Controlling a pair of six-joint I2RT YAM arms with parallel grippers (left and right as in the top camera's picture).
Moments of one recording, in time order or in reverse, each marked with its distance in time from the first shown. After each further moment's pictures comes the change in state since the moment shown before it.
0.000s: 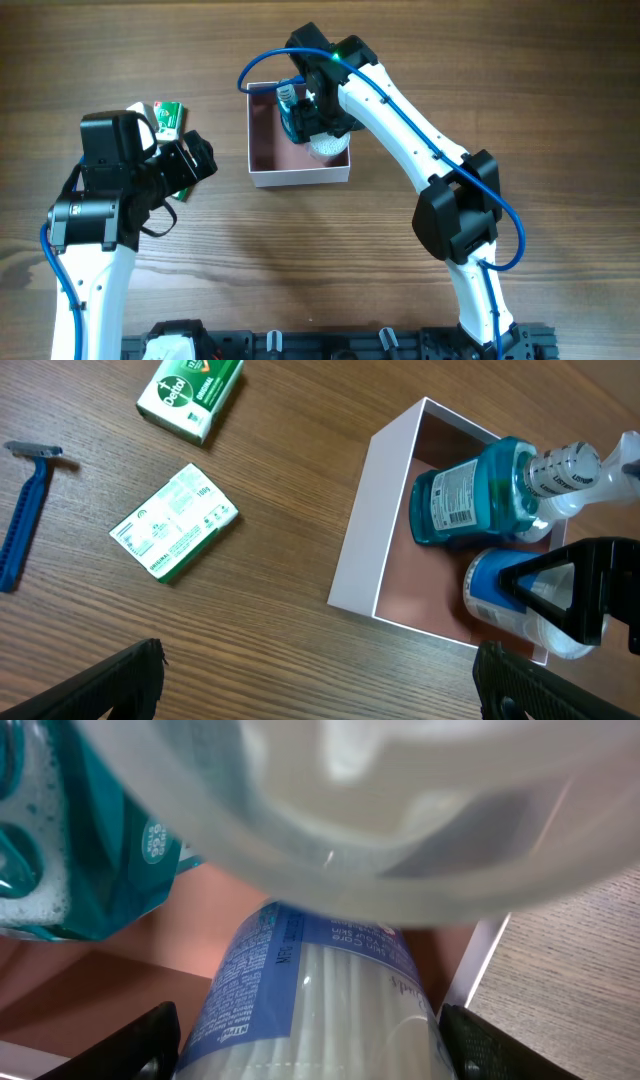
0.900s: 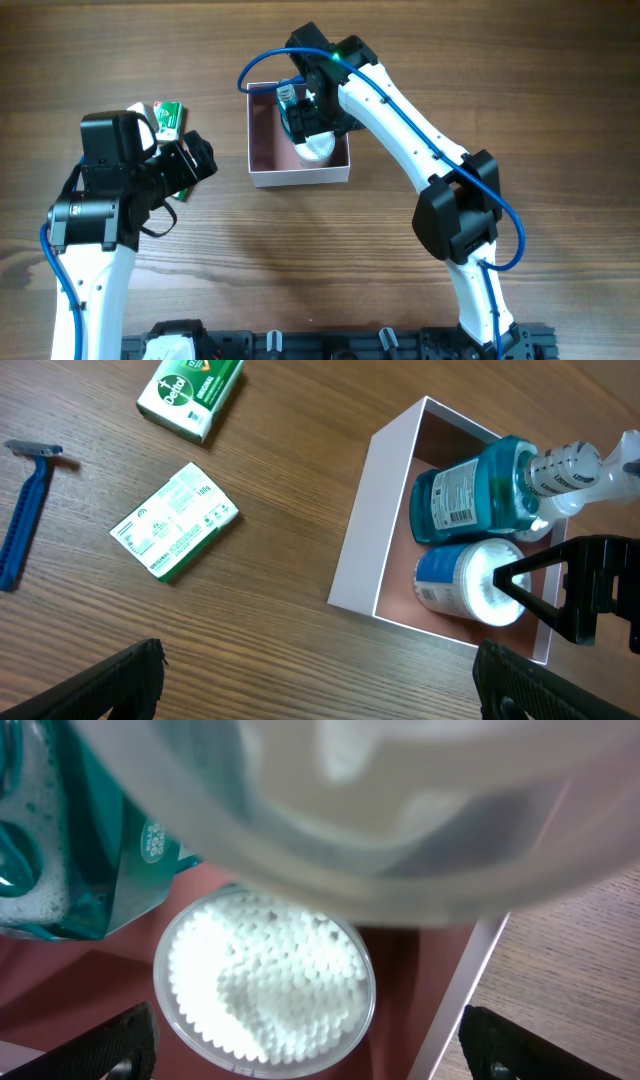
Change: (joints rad) left arm 0.000 0.000 0.000 -0.002 0.000 0.000; right arm 0.000 0.000 0.000 -0.001 0.000 -0.003
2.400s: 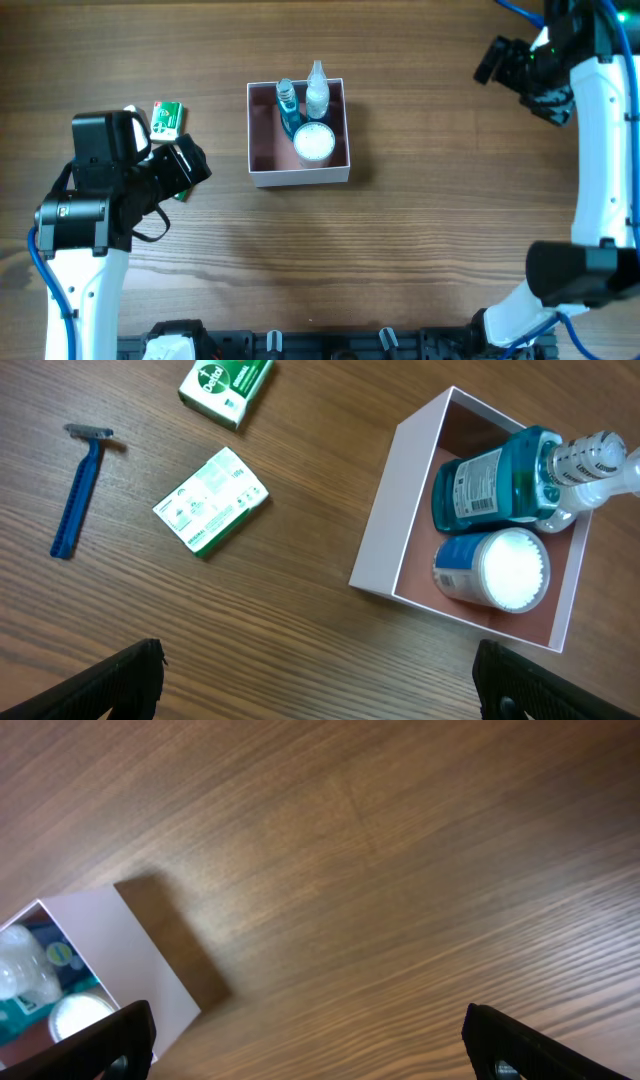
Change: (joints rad) left arm 0.000 0.001 0.087 -0.138 -0.054 0.000; right arm -0.638 -0.465 -0.065 -0.253 0.030 0.169
